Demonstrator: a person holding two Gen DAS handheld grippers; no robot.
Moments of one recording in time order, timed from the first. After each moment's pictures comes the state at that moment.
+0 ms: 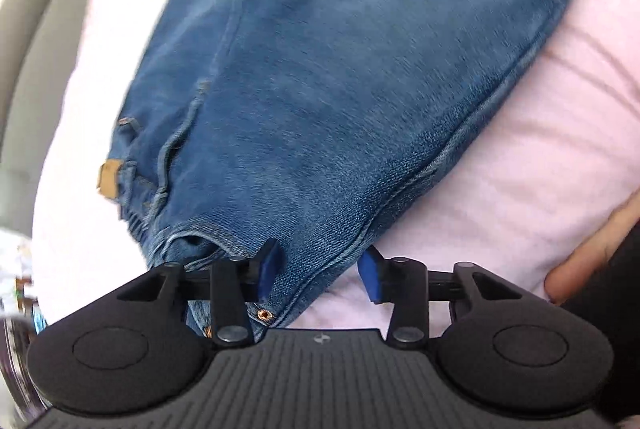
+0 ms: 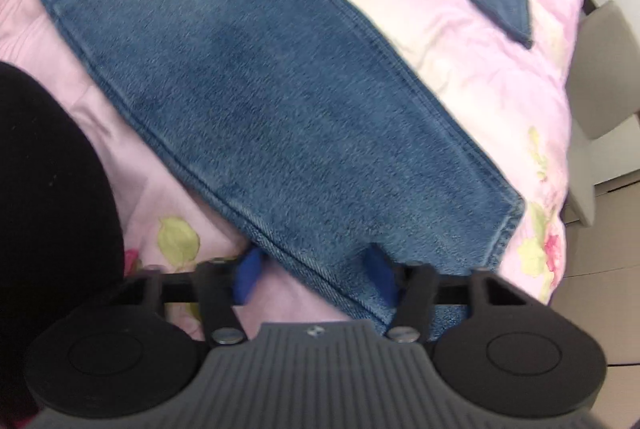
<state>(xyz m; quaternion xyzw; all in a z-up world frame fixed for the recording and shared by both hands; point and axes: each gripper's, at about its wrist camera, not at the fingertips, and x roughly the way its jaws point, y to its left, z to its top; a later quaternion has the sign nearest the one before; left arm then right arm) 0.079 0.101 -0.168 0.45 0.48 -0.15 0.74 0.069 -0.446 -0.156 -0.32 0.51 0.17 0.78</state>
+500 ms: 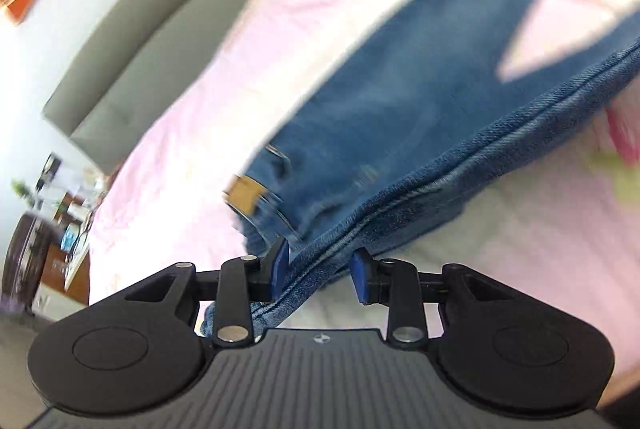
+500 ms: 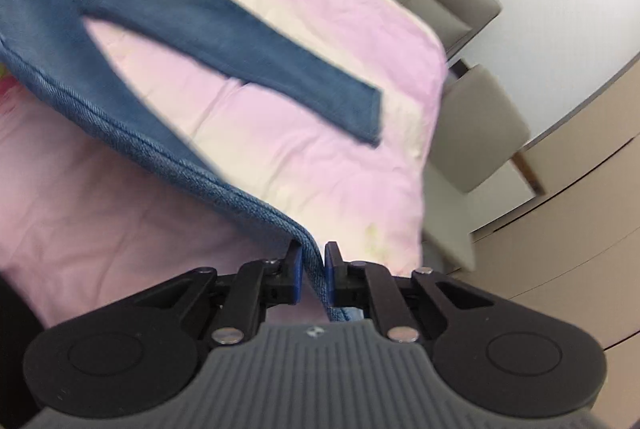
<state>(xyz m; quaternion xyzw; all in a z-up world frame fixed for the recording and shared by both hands) 0.114 0.090 -0.056 0.31 0.40 0.00 0.86 0.105 -0.424 -0.029 -0.35 0.36 0.04 0.86</state>
